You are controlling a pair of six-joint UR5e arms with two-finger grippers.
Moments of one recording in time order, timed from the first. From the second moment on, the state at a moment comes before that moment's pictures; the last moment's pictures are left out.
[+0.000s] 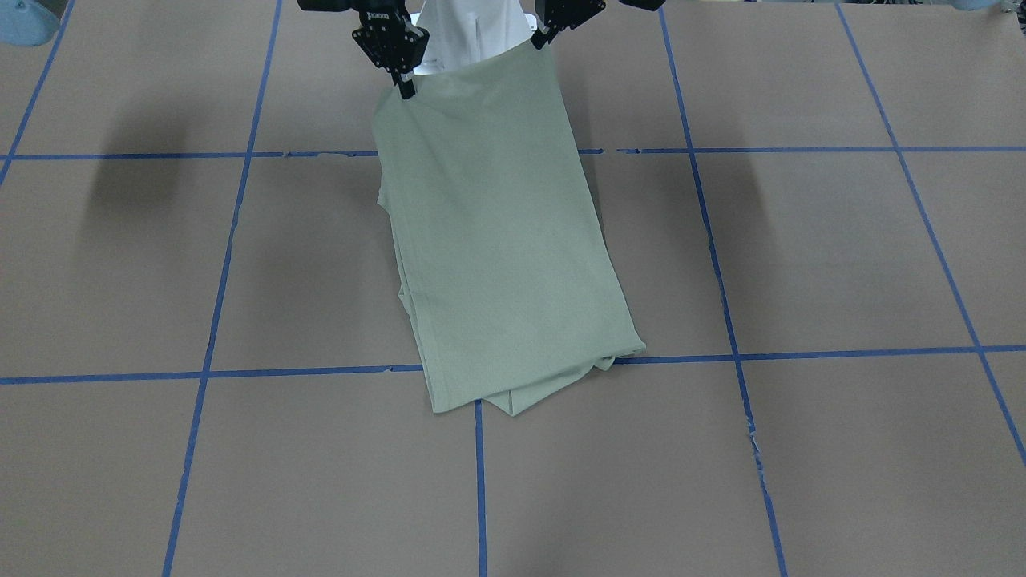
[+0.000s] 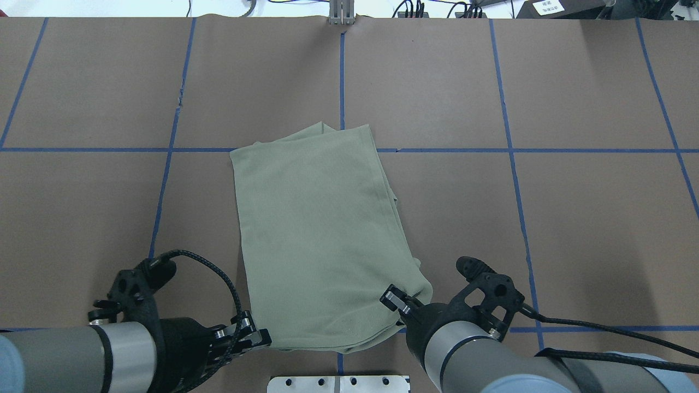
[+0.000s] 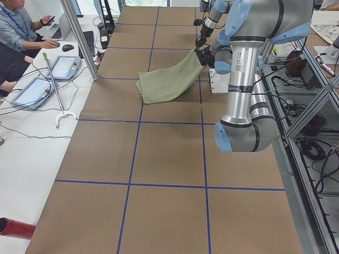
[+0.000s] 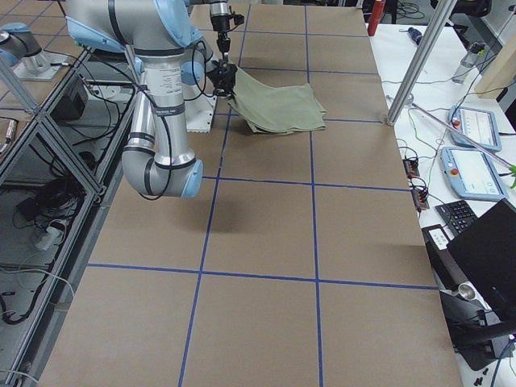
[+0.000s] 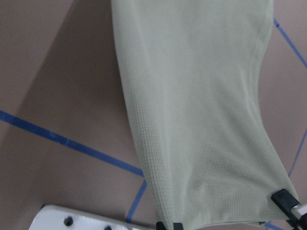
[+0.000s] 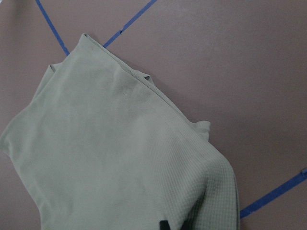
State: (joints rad) left arm -0.12 -1.75 -2.45 -1.85 -1.56 -2.00; right arm 0.01 -1.18 2.39 -1.82 1.18 2.17
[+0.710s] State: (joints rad) left arm -0.31 -1.84 -2.31 -1.77 -1.61 -1.82; right arm 0.19 -0.98 2.18 -1.82 1.23 2.06
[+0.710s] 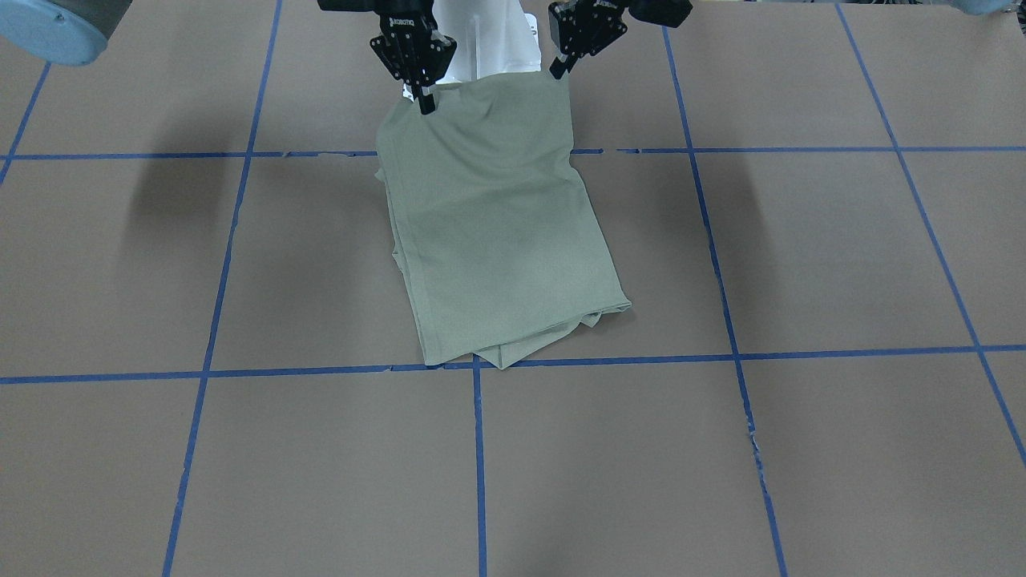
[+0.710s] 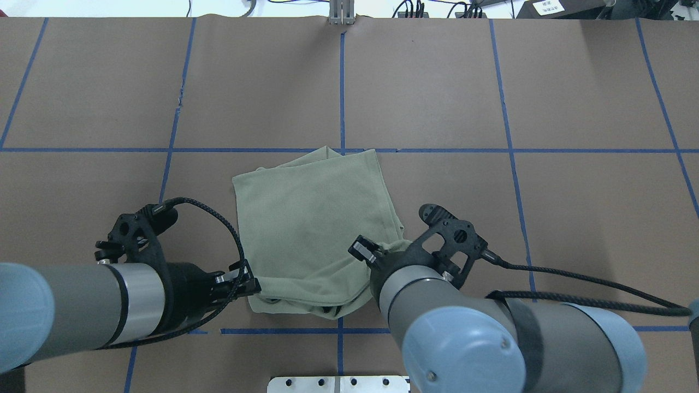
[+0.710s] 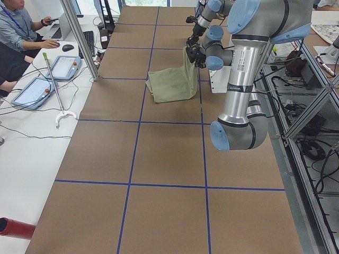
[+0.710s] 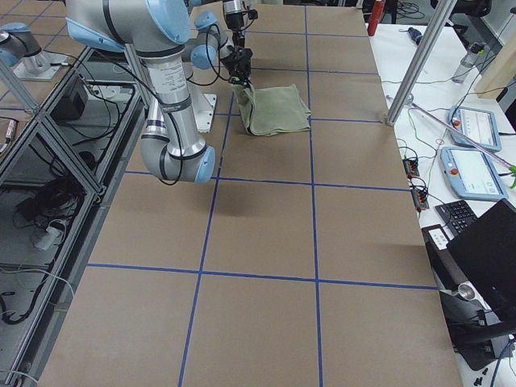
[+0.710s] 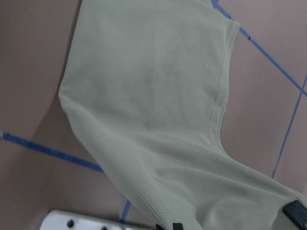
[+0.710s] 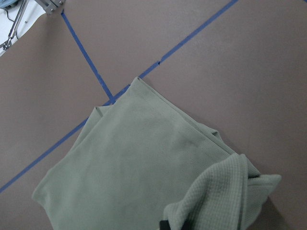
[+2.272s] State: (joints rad) left arm -0.56 -1.99 -1.77 -1.93 -1.61 -1.55; right arm 0.46 -0.72 1.37 -1.37 1.36 1.92
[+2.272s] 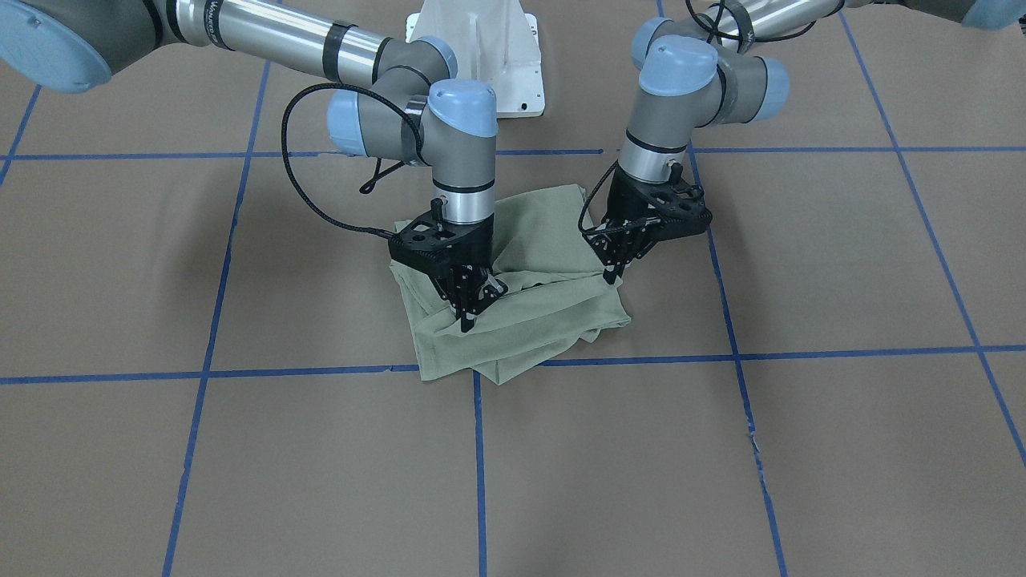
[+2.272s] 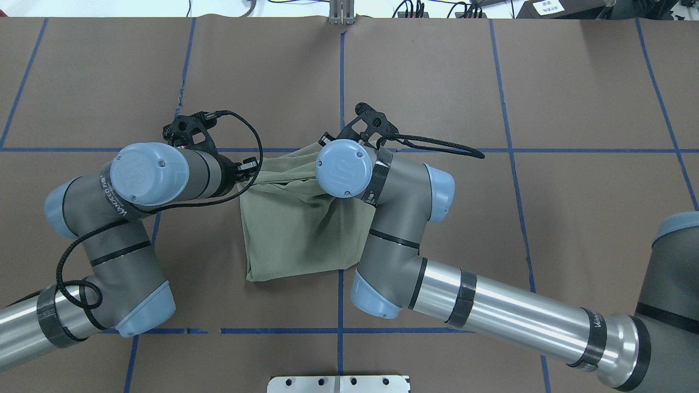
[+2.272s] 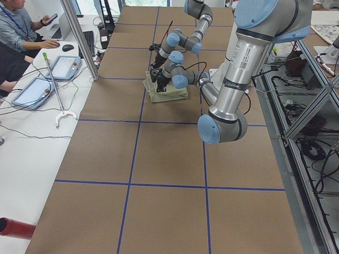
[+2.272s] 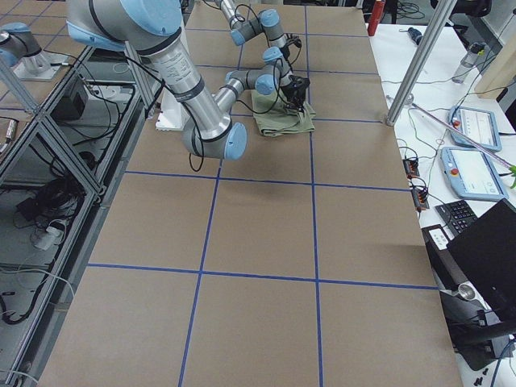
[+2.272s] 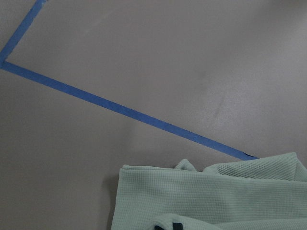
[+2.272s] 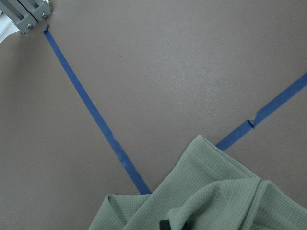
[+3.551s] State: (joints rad) left arm -0.65 -1.98 -1.81 -1.93 -1.74 -1.27; right arm 0.48 -0.70 1.39 -1.41 1.53 1.42
